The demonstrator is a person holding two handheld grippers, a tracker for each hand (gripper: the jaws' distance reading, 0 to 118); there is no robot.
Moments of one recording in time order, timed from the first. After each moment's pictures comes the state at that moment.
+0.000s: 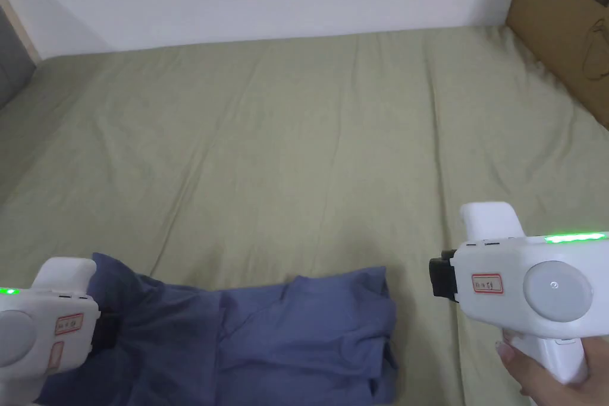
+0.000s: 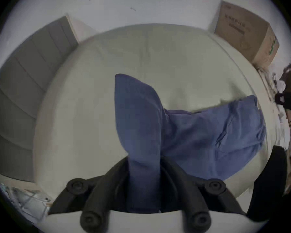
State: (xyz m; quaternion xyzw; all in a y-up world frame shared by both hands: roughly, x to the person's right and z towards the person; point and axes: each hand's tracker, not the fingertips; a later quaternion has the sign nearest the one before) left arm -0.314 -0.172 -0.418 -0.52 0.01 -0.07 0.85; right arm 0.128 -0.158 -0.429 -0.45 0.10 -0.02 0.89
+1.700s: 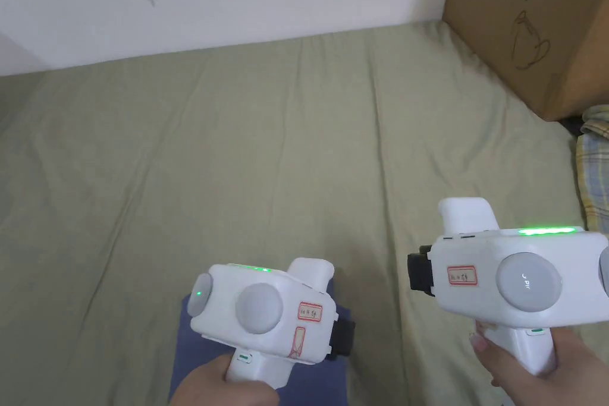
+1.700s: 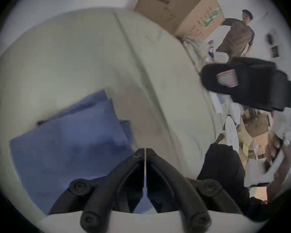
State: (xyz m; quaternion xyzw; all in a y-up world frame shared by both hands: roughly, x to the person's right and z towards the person) left arm -0.041 -0.209 -0.446 -0.55 -0.33 0.01 0.77; right arm 0.180 -0.159 -0.417 -0.44 0.07 -0.07 0.89
